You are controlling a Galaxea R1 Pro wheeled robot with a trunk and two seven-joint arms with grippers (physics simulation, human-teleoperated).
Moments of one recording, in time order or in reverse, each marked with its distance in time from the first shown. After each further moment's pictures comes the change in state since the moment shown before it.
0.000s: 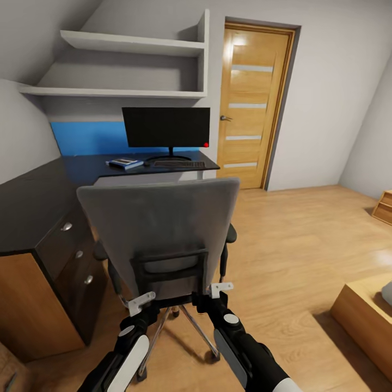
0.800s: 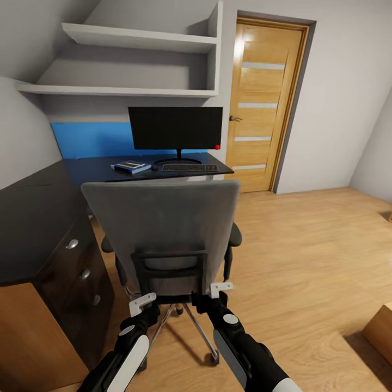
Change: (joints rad) left arm 0.000 0.001 0.000 0.000 -0.004 0.036 0.000; right arm 0.000 0.001 0.005 -0.001 0.012 -0.001 -0.001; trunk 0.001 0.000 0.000
